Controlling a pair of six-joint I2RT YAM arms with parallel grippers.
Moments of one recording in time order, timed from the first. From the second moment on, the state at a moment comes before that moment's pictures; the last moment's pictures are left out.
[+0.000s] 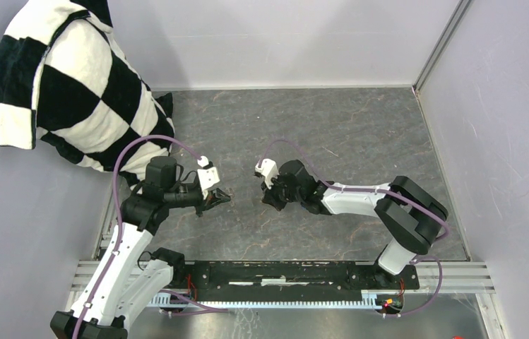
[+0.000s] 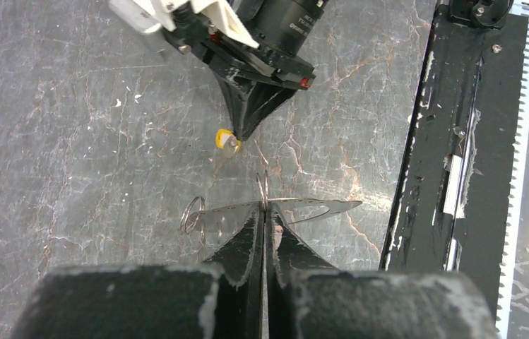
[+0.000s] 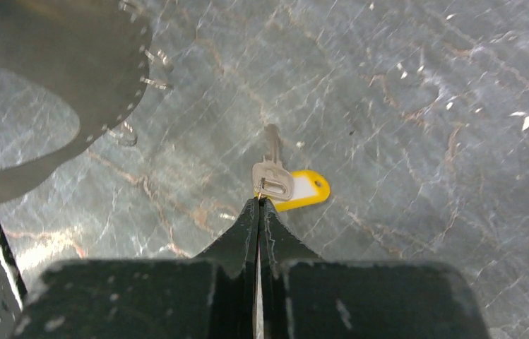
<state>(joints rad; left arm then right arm) -0.28 0.74 0.76 -0.68 0.84 0.57 0.88 1.66 0.82 0.23 -0.23 -0.02</state>
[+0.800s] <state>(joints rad) -0.28 0.73 0.78 -0.73 0.82 0.56 0.89 1.45 0.66 0.30 -0.47 -0.19</state>
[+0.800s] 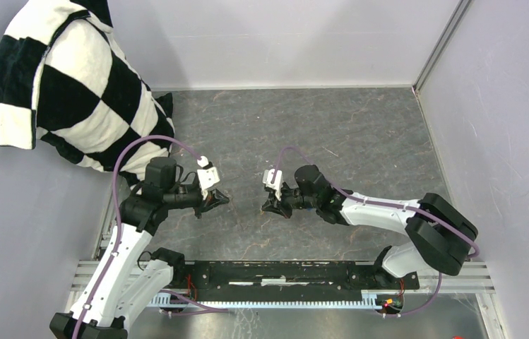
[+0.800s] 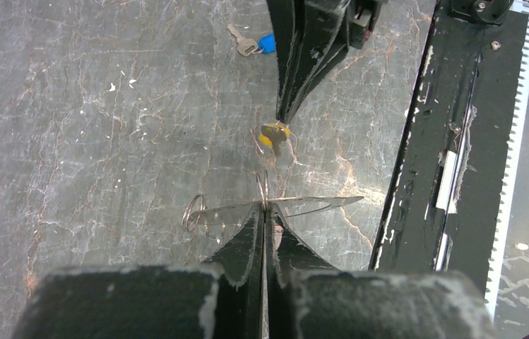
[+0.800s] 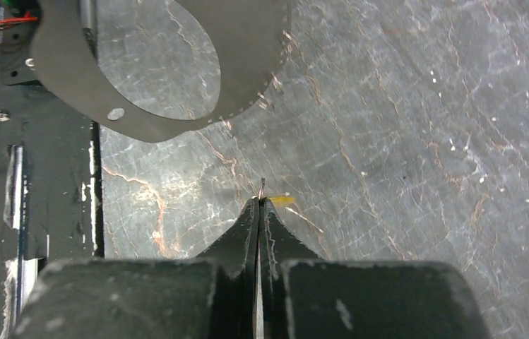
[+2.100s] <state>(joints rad) -0.28 0.72 0.78 -0.68 0.81 0.34 1.11 1.38 1.05 0.01 -0.30 -0.27</state>
